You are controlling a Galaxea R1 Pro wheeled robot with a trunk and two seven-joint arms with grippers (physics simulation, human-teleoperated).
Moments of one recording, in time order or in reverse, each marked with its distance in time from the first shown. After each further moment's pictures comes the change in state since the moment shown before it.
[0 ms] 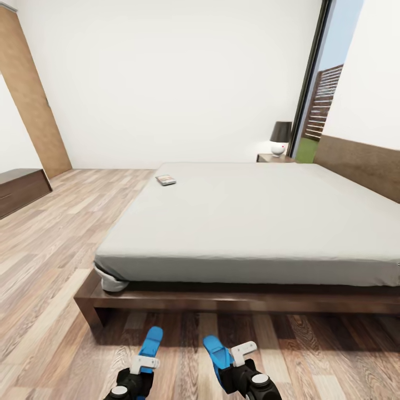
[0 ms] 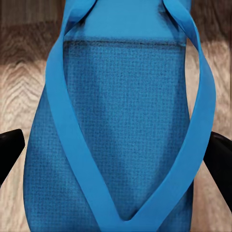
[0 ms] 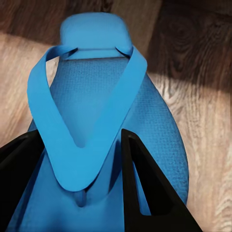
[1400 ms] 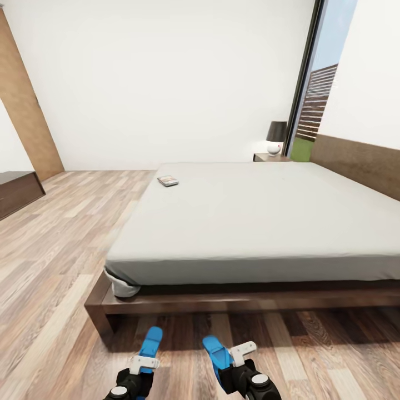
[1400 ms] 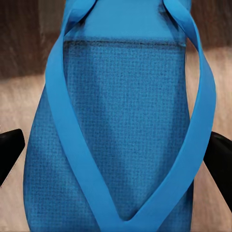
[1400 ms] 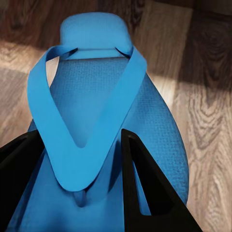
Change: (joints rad) left arm 0.000 0.000 0.003 0.003 0.004 -0.003 -0.001; right arm 0.001 0.000 0.003 -0.001 0.002 0.000 0.001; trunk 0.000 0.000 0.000
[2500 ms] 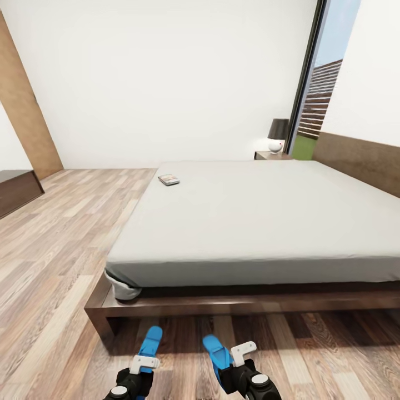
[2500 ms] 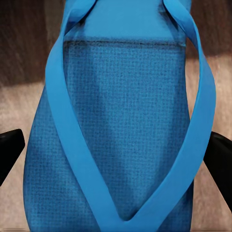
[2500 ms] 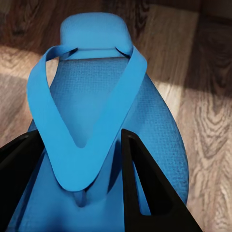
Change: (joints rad) left arm 0.000 0.000 0.000 -0.002 0.001 -0.001 0.003; right arm 0.000 0.000 0.000 0.000 0.001 -0.001 0.000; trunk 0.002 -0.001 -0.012
